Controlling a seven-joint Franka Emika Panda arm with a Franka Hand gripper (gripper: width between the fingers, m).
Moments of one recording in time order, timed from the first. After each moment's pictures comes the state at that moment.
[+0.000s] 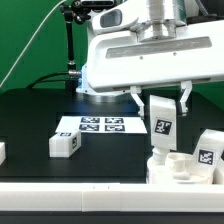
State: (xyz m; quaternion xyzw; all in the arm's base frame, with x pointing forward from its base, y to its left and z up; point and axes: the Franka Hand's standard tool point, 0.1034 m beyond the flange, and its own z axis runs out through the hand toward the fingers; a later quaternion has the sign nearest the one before) arm 0.637 0.040 0.115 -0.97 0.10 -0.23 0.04
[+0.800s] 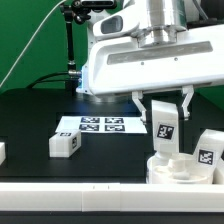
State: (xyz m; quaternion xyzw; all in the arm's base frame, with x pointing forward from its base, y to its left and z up) arm 0.646 0.036 0.115 -0.97 0.09 -0.23 0.06
